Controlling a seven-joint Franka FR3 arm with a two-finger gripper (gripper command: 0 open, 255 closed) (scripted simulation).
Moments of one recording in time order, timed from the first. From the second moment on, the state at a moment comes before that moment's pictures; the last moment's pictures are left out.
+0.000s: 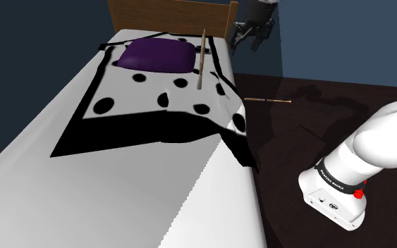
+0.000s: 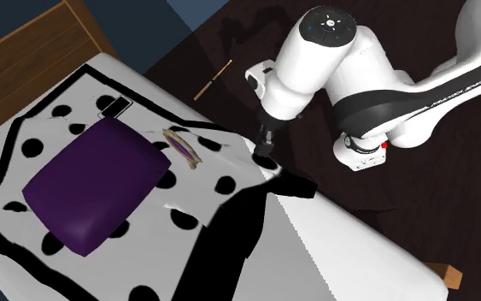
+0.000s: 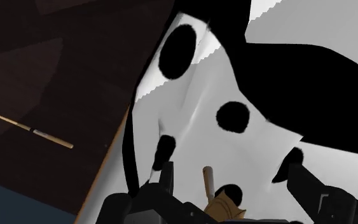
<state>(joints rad) -0.09 -0.49 0.26 -2.34 0.04 2.03 0.36</state>
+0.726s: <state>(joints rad) -0.20 -0.09 0.42 -2.14 -0.26 2.25 0.75</state>
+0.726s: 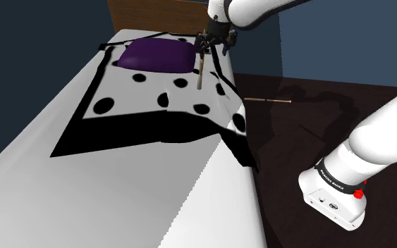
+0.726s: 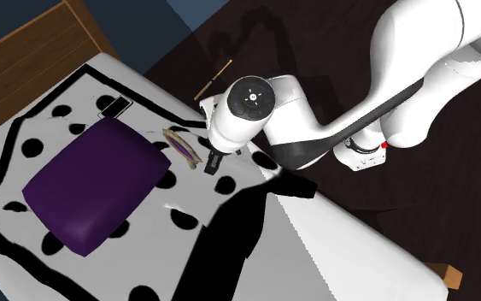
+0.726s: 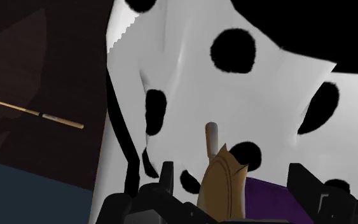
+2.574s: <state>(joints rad) -0.19 0.12 0.43 -2.02 -0.46 2.30 0.96</state>
